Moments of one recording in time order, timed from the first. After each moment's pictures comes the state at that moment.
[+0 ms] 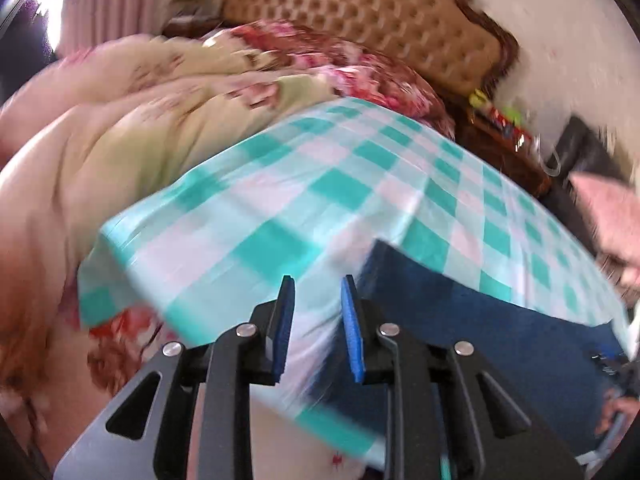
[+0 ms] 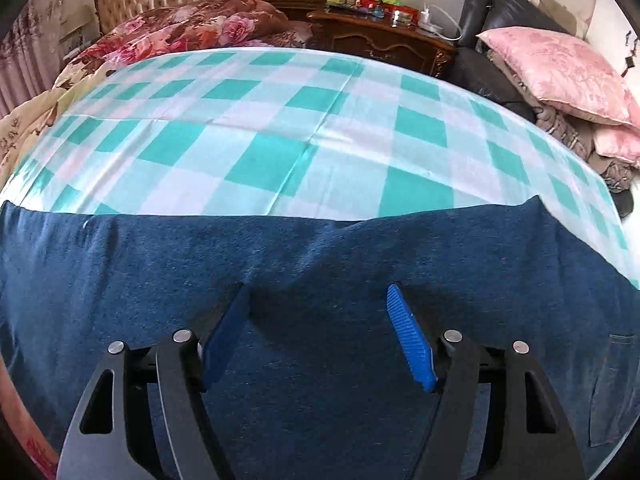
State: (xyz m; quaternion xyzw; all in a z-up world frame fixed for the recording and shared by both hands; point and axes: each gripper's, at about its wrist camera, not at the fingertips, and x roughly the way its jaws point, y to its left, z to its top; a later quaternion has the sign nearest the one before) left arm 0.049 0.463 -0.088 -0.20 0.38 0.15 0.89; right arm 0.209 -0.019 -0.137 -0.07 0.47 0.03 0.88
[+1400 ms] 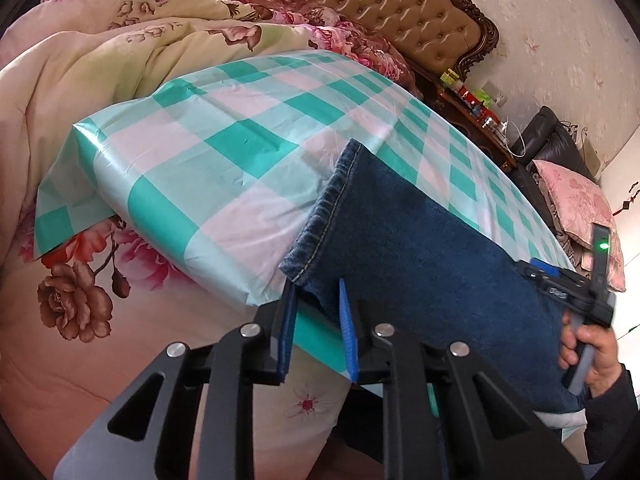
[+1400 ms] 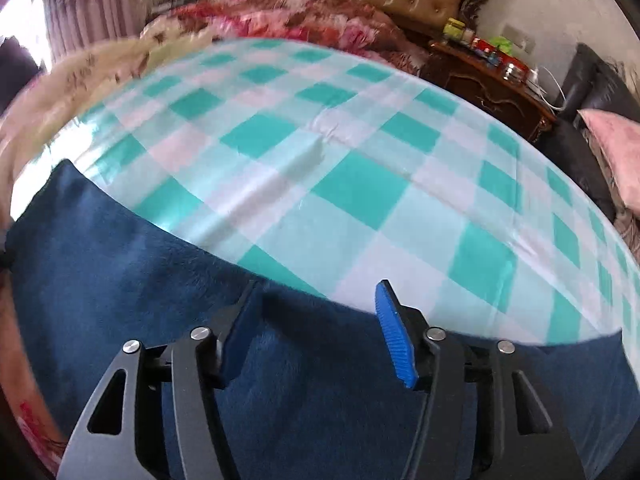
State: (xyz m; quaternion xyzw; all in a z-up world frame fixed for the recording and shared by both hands) left arm 0.019 0.438 -0.133 -0.25 0.41 0.07 0.87; right arm 0.239 0.125 -0.141 -0.16 0.44 0.17 0.87
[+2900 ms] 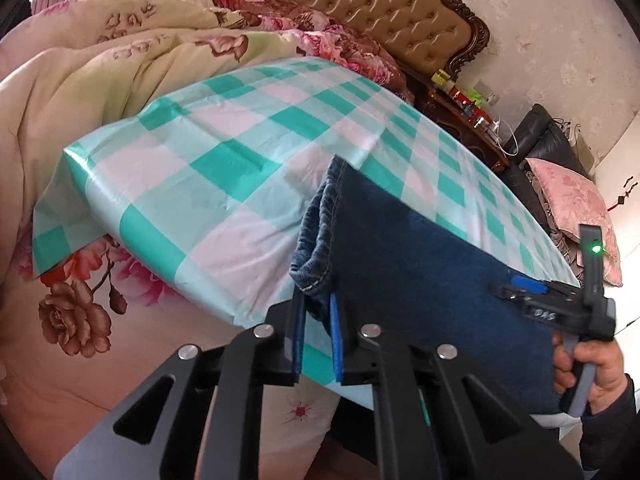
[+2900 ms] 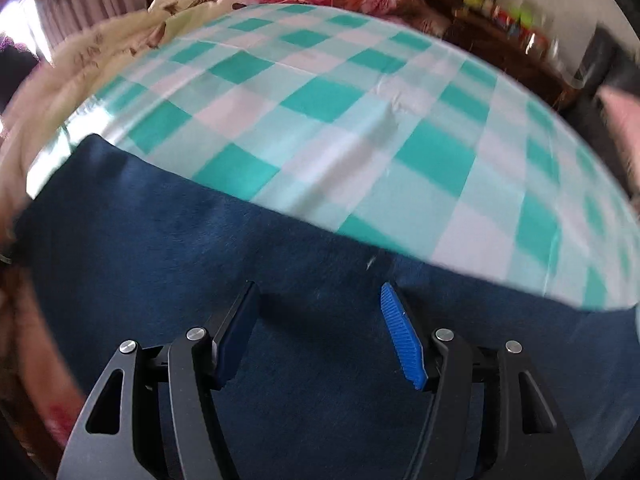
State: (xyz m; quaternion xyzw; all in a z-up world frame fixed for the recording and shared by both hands) left arm 0.028 0.435 -0.116 -0.24 0.41 0.06 0.88; right arm 0.205 0.180 -0.142 -0.17 0.50 0.17 0.83
